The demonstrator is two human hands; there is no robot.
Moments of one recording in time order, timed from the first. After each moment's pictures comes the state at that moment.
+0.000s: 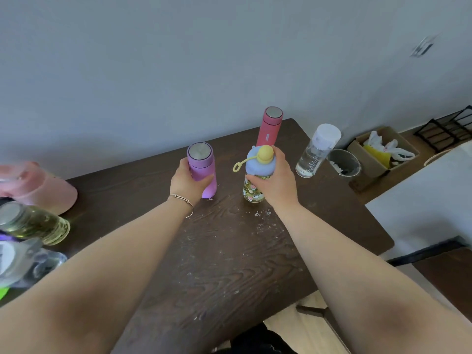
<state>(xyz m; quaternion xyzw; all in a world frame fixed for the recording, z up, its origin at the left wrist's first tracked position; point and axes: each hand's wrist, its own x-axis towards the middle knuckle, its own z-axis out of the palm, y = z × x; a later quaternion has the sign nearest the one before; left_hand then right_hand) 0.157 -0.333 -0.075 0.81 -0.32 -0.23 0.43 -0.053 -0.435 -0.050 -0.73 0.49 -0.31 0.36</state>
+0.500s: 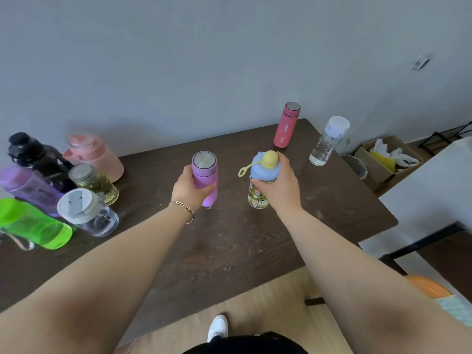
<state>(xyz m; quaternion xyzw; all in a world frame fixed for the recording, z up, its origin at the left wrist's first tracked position) 0.161 -0.175 -0.062 0.82 -0.32 -0.23 0.42 -0.051 -0.295 -0.033 -0.73 0.50 -0.31 0.35</state>
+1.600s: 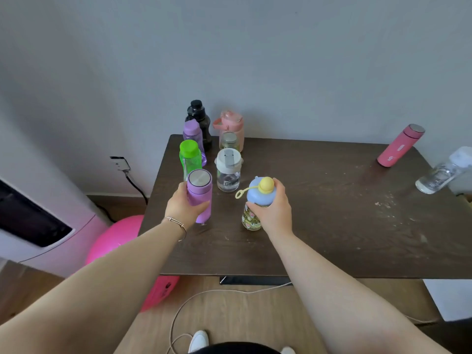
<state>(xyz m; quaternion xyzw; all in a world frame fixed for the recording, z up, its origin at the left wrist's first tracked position) 0.288 0.190 -0.071 0.87 -0.18 -0.15 0.43 0.122 0.007 -0.064 -0.77 0.40 -0.24 0.44</state>
